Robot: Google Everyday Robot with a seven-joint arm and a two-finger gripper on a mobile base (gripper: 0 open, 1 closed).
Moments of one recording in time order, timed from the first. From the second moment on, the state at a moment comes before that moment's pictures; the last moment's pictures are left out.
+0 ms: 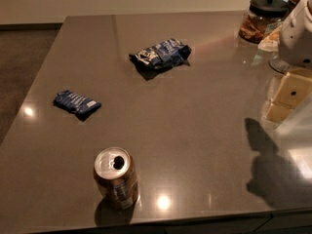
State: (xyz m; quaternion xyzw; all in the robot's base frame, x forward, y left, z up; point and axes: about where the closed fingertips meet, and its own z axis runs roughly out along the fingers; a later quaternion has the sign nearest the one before) arm 0.438 -0.217 0.976 -0.60 0.78 -0.03 0.16
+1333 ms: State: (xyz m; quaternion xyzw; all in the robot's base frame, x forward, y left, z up) arm 0.411 -0.156 0.963 -0.63 0.73 0.10 0.25
